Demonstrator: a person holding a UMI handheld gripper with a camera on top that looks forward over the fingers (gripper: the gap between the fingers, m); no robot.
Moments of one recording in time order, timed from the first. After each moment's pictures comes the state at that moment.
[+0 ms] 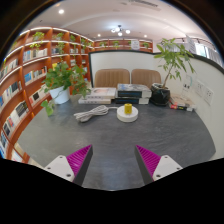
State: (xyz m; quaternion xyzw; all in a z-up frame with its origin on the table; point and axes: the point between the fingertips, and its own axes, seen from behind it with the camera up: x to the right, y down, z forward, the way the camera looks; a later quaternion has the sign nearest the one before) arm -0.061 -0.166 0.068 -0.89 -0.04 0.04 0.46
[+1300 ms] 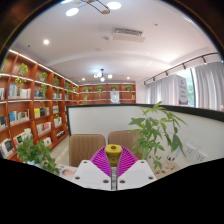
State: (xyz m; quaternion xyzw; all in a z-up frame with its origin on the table) arm 0.091 0.107 0.354 -0.74 0.03 -0.01 0.67
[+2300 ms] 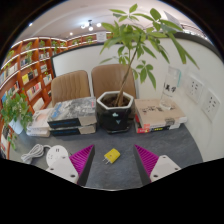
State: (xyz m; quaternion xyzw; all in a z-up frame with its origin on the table) arm 0.180 0.074 0.064 -0.90 0.07 0.00 0.43
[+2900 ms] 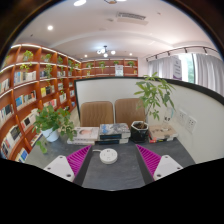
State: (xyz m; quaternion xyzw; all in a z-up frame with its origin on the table) arm 0.012 -0.106 0.262 -0.83 0.02 0.00 0.56
